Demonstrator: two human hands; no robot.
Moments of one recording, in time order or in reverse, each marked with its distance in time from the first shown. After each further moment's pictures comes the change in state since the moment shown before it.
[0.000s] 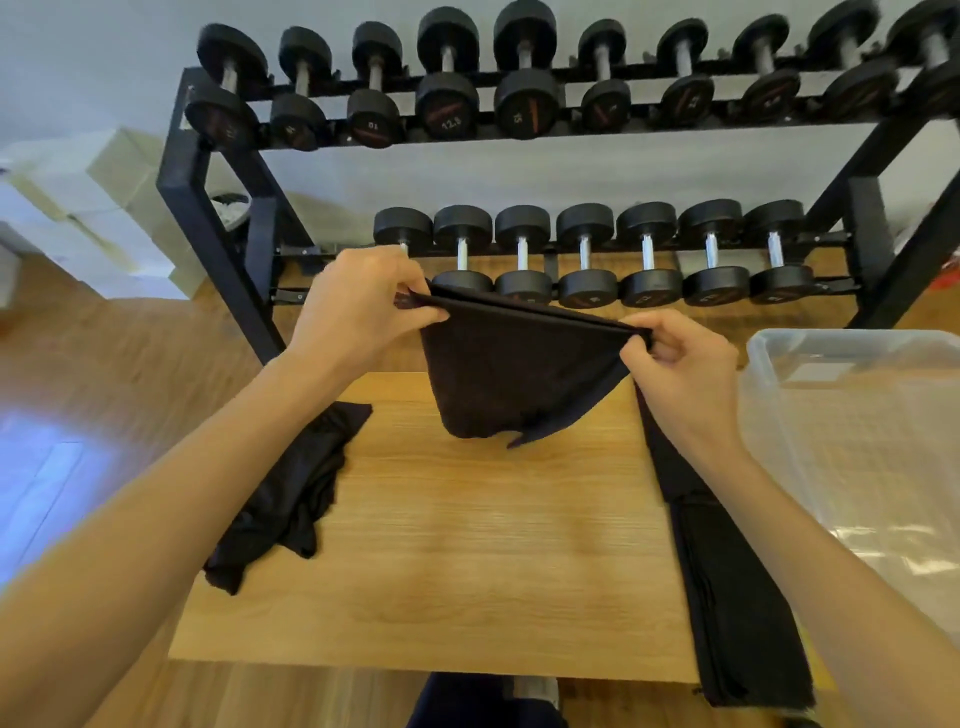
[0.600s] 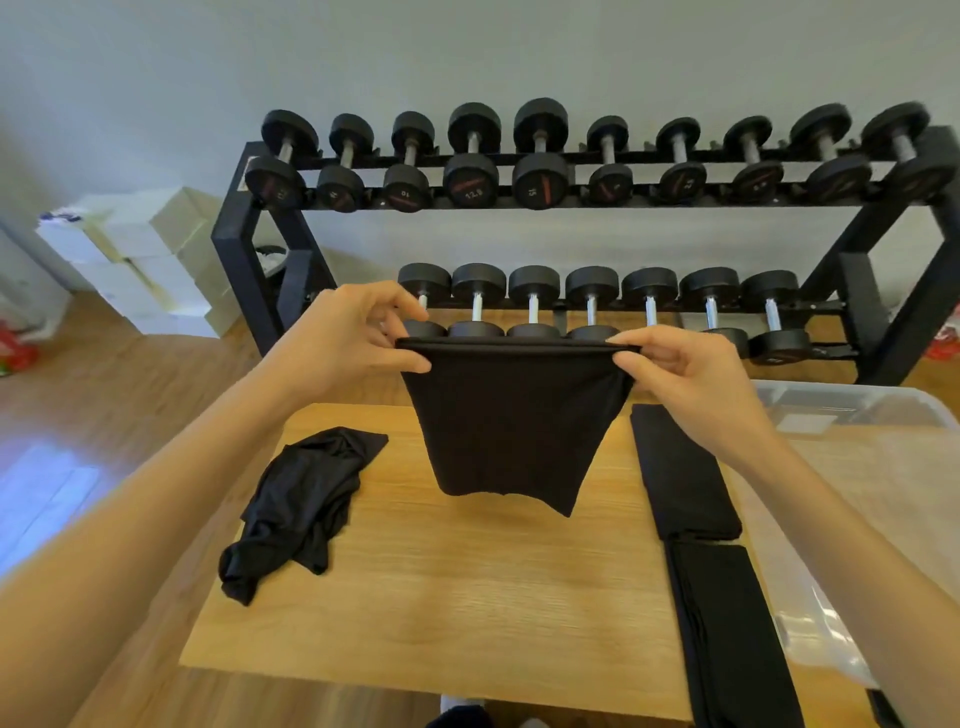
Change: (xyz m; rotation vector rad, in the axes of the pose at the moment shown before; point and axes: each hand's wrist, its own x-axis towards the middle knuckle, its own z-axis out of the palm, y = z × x) left_hand -0.039 0.014 -0.071 -0.314 -0.183 -0.160; right_hand 0.013 -0.044 -0.045 -0.046 -0.313 -0.137
